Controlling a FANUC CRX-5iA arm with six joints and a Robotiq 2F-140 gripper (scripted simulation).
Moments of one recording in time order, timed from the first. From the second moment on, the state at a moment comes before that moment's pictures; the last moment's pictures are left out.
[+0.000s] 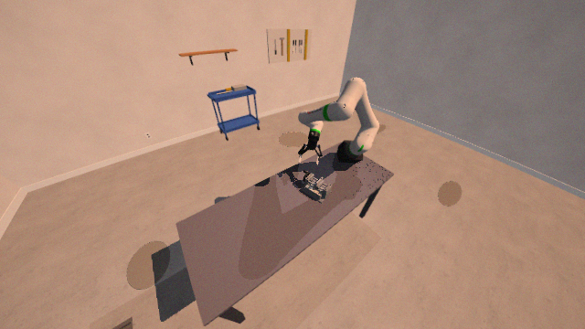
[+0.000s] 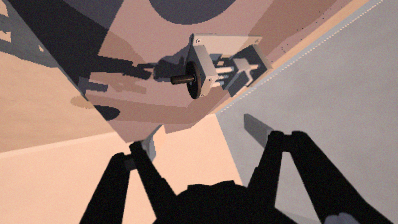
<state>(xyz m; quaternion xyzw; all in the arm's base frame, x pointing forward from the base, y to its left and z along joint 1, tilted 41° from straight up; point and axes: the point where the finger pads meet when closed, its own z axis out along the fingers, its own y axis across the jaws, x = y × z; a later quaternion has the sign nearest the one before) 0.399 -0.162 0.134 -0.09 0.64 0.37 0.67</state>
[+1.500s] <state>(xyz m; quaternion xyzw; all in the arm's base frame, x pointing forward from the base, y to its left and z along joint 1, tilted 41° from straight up) 0.393 -0.169 0.145 -0.09 0.64 0.37 0.67</state>
